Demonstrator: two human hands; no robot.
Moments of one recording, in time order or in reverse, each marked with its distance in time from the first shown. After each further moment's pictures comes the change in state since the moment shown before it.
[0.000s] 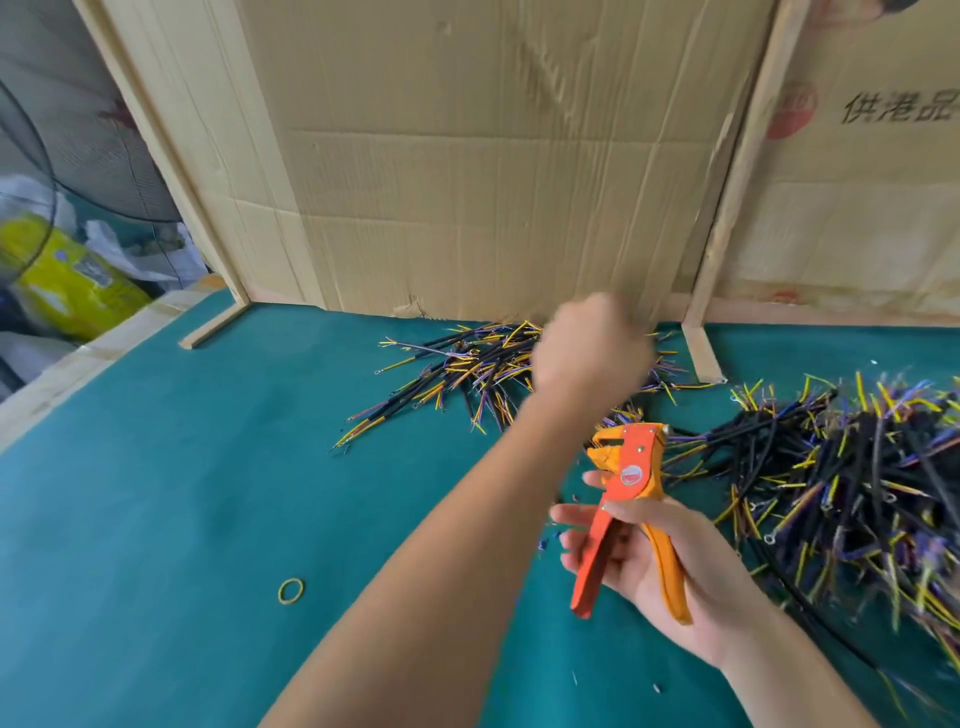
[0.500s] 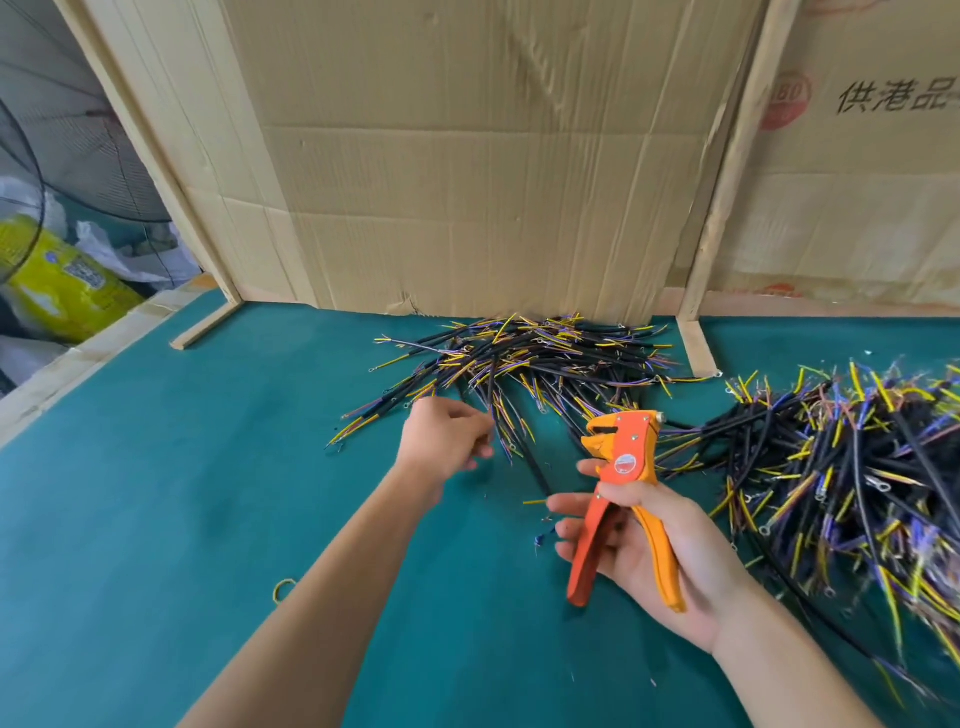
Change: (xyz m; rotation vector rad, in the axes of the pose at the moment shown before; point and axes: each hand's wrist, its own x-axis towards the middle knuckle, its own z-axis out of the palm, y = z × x) left_hand -0.048 -0.140 -0.008 -0.515 -0.056 -0.461; right_hand 0.006 0.002 -0.004 0.015 0.013 -0.006
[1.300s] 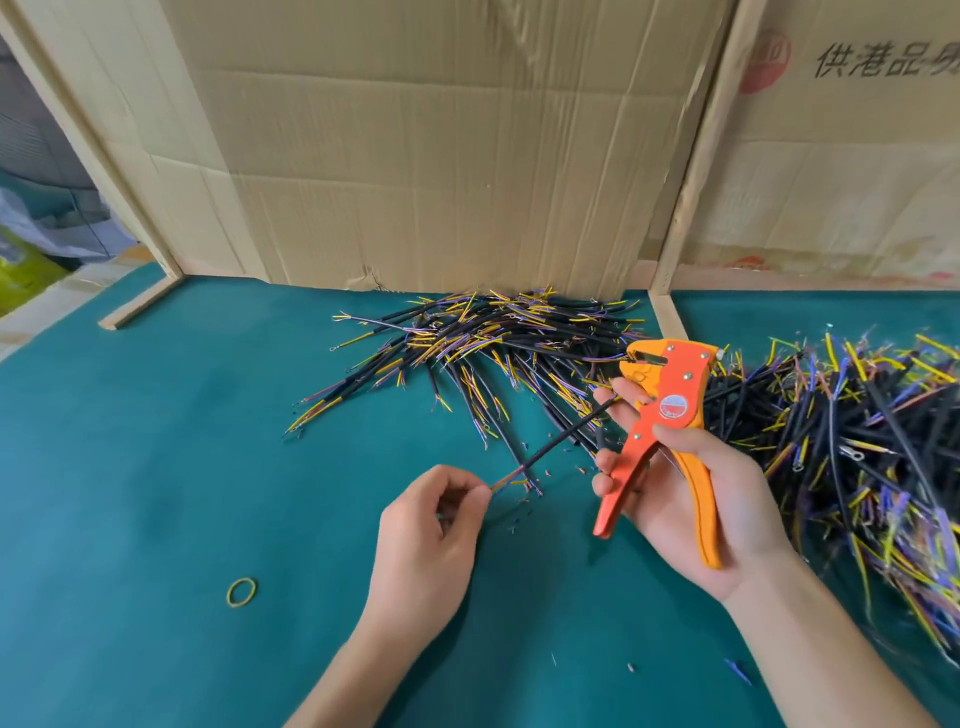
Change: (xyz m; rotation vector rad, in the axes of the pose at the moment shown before) left_hand -0.091 -0.054 0.018 0.055 0.097 0.345; right_hand 0.007 -0.021 -0.031 0.026 -0.050 -0.271
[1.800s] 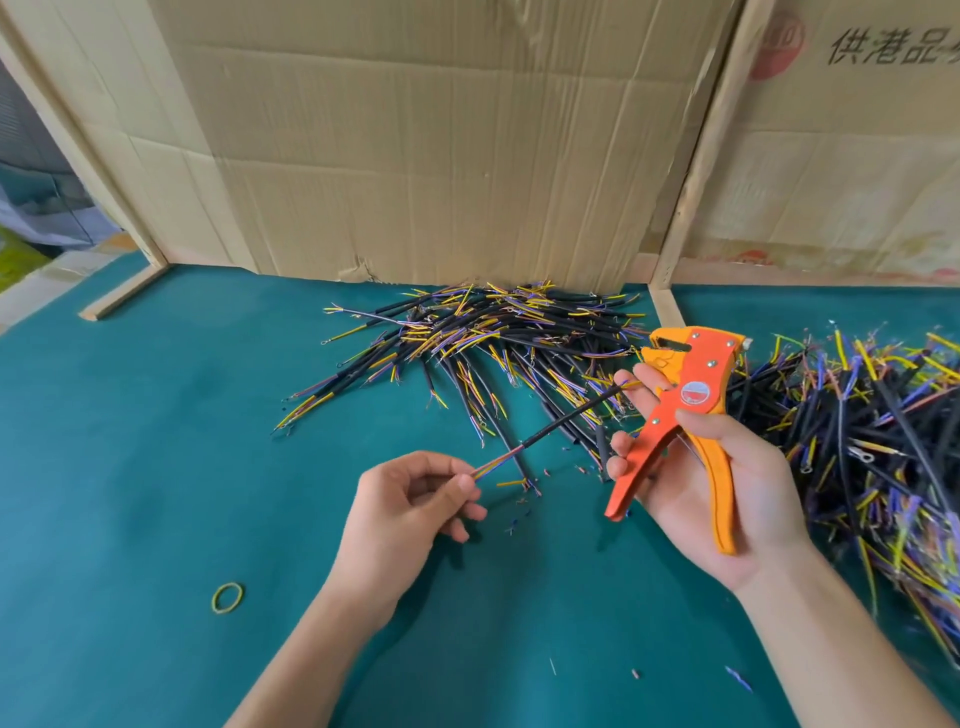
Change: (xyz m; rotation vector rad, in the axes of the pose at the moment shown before) left_hand 0.024 -0.009 -0.015 -0.481 -0.182 -0.243; right_hand 0.006 -0.011 -0.006 -0.003 0.032 -0.055
